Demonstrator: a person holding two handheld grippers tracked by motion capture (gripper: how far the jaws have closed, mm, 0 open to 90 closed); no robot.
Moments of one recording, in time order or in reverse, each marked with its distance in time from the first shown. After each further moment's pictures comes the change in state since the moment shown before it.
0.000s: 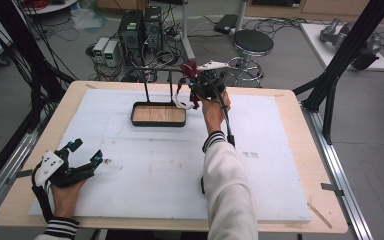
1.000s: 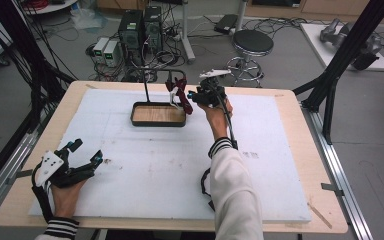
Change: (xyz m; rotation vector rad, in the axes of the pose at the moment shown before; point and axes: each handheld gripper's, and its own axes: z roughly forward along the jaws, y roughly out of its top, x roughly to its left) left arm 0.000 0.000 0.000 0.000 -0.001 0.003; right arm -0.006 -0.024 0.004 0.067 0.101 0.059
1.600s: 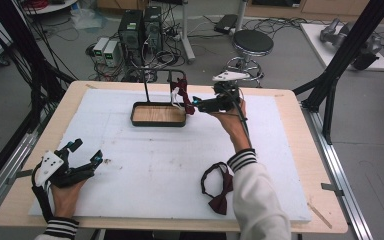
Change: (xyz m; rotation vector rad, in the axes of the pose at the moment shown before) left arm 0.001 0.000 0.000 0.000 -0.001 -0.001; right arm 0.005 -0.005 -0.075 -0.101 0.005 -0.066
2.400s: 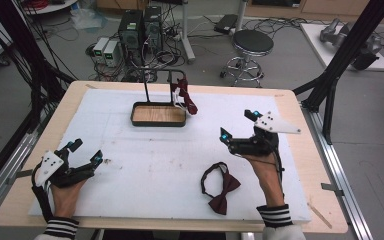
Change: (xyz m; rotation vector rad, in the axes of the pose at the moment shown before) left arm 0.000 0.000 0.000 0.000 0.000 -0.001; right arm 0.026 -0.080 -0.120 -0.270 0.008 -0.016
